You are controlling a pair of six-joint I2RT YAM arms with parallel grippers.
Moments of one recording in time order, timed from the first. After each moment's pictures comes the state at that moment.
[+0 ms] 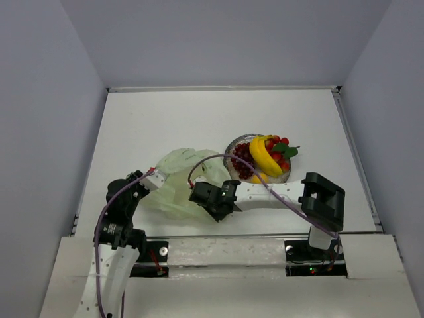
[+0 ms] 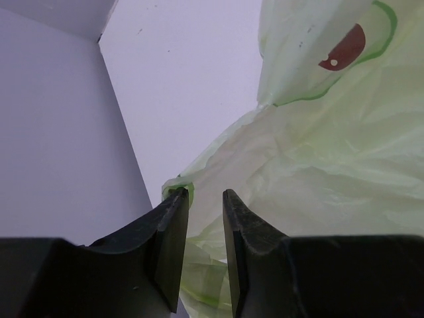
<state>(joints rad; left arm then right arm) -0.14 0.30 0.39 -0.52 -0.04 0.82 1.26 1.78 1.23 -0.68 0.23 0.41</state>
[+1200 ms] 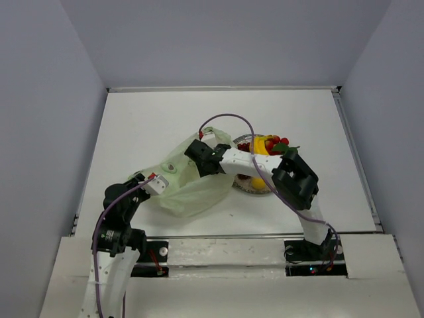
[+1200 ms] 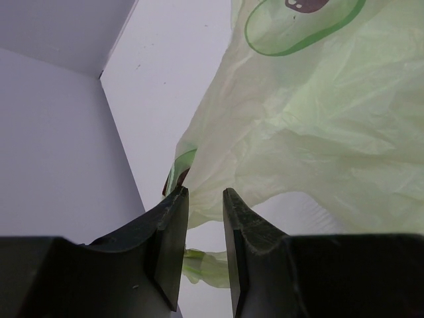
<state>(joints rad) -0.14 0.20 0.40 -0.58 0.06 0.84 0.98 2.07 1.60 -0.70 0.57 0.61</state>
